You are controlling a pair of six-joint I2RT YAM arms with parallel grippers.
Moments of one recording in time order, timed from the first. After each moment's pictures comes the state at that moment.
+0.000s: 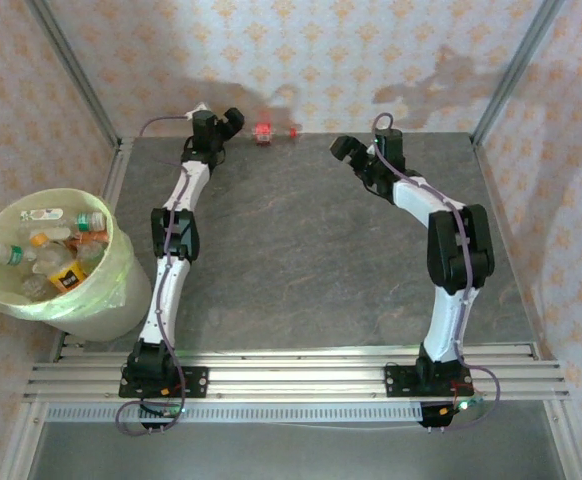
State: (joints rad) left arm -0.02 3.00 2.83 -0.15 0.11 -0.74; right arm 0.20 2.00 1.45 0.04 -0.30 0.79
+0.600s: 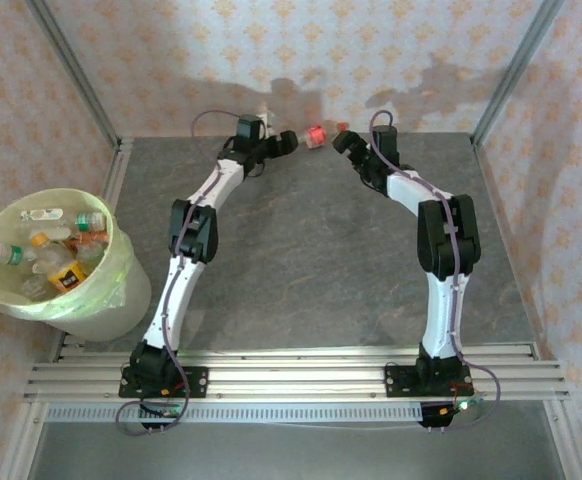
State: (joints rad) left arm -0.24 2.75 2.49 -0.29 0.32 -0.48; right arm 0.18 2.14 1.59 0.03 -0.19 0.87
